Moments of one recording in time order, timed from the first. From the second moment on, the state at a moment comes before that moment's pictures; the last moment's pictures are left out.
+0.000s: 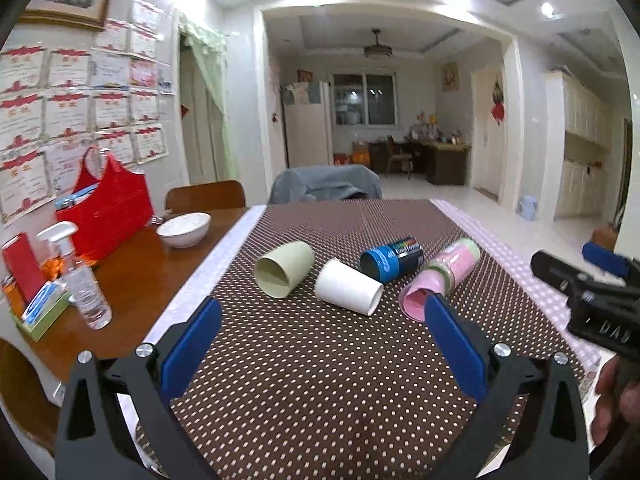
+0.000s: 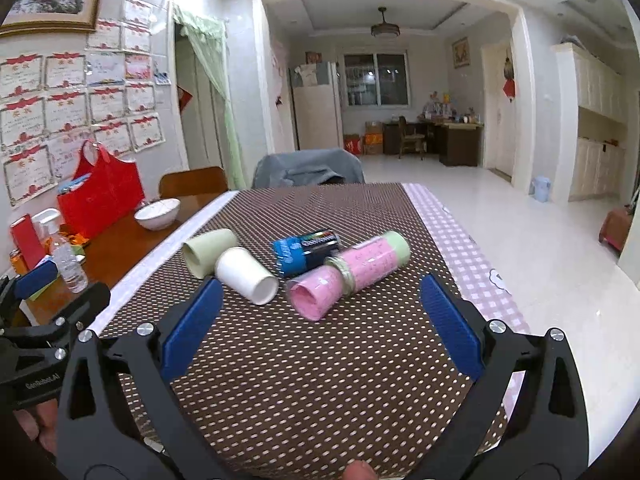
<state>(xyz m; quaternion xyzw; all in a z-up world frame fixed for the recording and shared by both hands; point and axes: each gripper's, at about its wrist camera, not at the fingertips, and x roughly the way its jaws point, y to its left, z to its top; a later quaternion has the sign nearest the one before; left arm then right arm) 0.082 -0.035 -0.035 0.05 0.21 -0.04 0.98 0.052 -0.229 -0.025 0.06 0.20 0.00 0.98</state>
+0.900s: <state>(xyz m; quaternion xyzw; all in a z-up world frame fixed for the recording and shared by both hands) 0.295 -0.177 -0.075 0.17 0.39 -0.22 0.88 0.188 -0.337 -0.084 0.14 0.35 -0.07 0.92</state>
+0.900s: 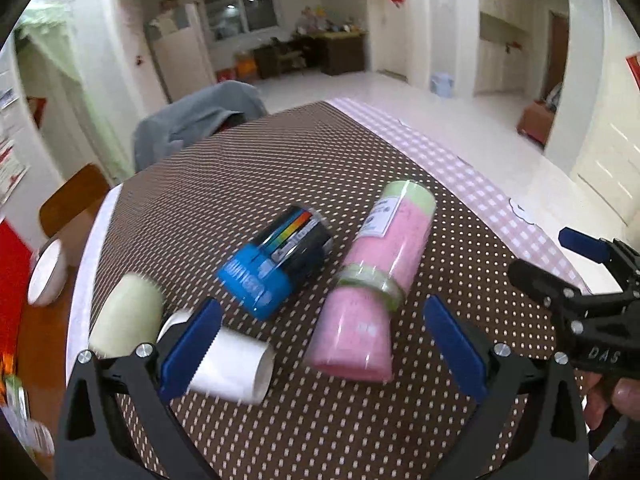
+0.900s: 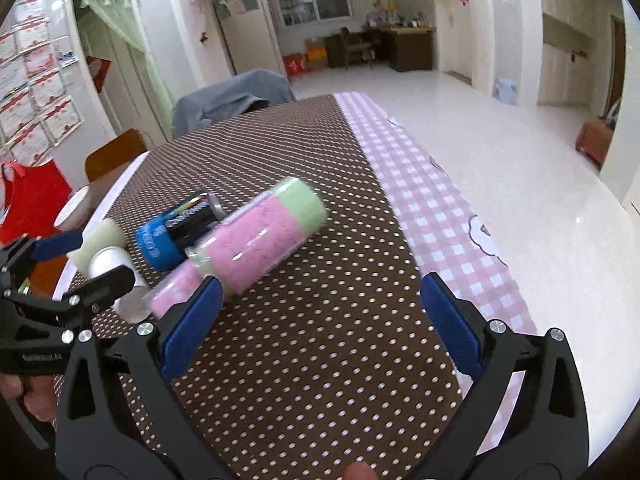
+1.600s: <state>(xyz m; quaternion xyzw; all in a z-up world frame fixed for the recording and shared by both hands) 0.390 -0.294 -0.138 0.28 0.50 -0.33 0.75 0.214 -0.403 -0.117 0.20 0.38 -0.12 0.89</state>
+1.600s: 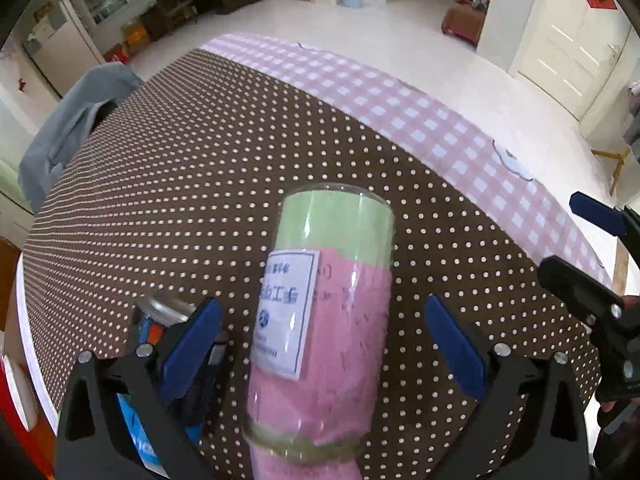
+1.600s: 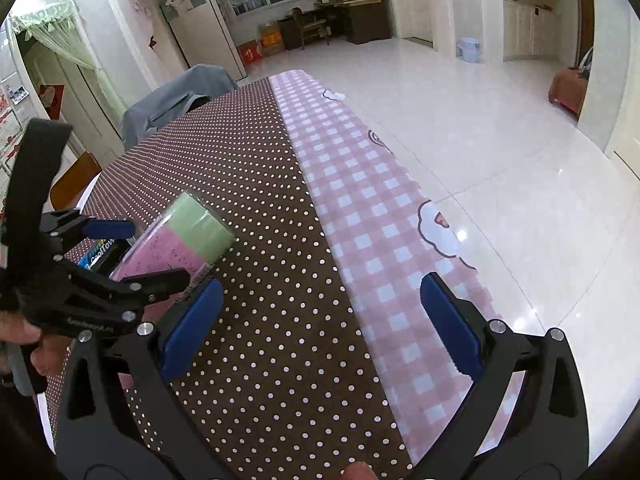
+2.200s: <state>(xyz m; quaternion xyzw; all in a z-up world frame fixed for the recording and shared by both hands) 0.435 -0.288 -0.134 0.20 0.55 -0.34 0.73 0.196 -0.398 -0.114 0.20 0.37 -0.13 0.90</state>
